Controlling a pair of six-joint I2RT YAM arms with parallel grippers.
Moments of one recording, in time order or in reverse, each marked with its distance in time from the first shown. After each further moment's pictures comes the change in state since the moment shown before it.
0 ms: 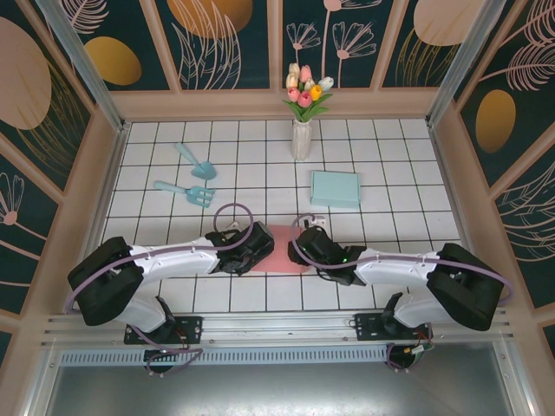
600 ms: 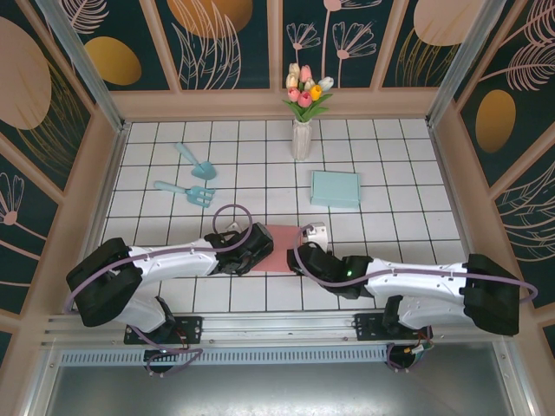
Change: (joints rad) left arm -0.002 -0.008 -0.013 0.014 -0.010 -0.006; right arm 0.200 -0.130 0.050 -0.215 0.203 0.092
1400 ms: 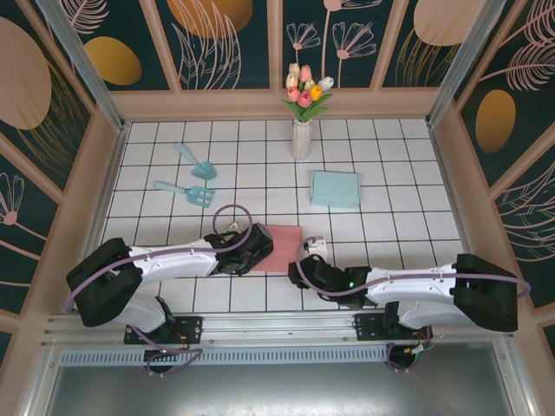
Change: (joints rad) left arm 0.000 0.000 -0.005 0.010 -0.003 0.000; right arm 0.045 0.016 -0.142 0.200 -0.106 0.086
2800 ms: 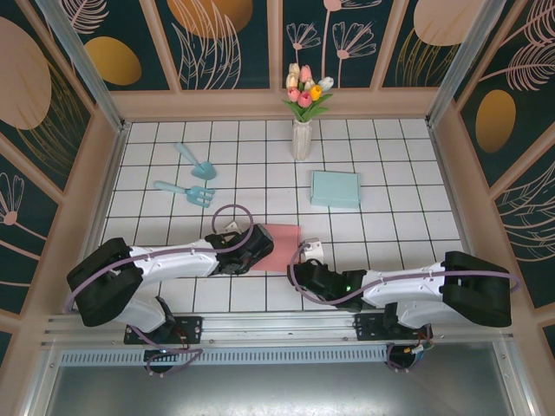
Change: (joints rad) left arm -0.005 0.008 0.008 -0.024 -0.059 0.016; right arm 0.033 0.058 -0.032 0.126 0.061 -0.111
